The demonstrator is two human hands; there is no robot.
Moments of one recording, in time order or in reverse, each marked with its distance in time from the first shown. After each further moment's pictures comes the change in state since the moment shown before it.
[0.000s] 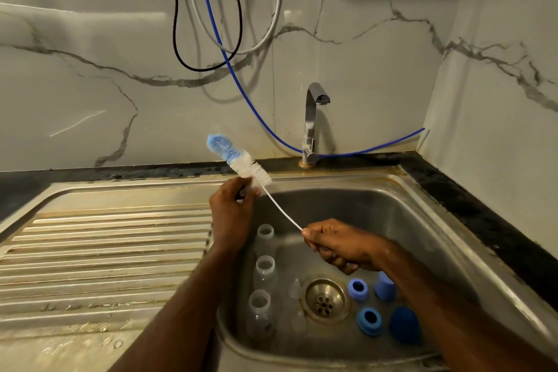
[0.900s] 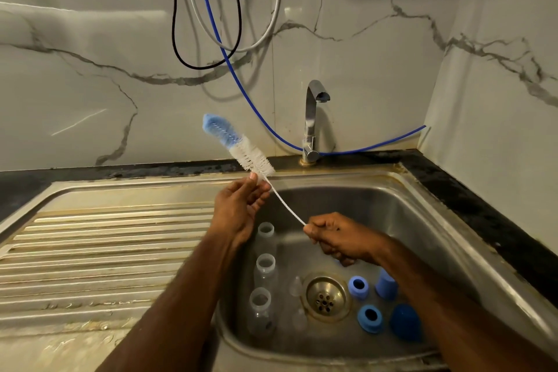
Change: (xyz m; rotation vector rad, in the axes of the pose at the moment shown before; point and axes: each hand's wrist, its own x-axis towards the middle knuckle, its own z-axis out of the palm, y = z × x) left_hand 0.005 0.030 -0.005 -1.031 -0.172 -0.698; right_hand 0.003 0.005 -0.004 -0.041 0.072 -0.103
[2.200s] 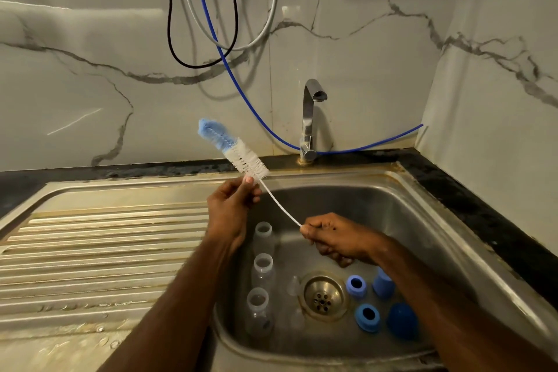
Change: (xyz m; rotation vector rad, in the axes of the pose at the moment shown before) left_hand 0.006 -0.008 -0.013 0.253 0.040 0.172; right_hand -0.002 -0.004 0.001 0.009 -0.026 0.035
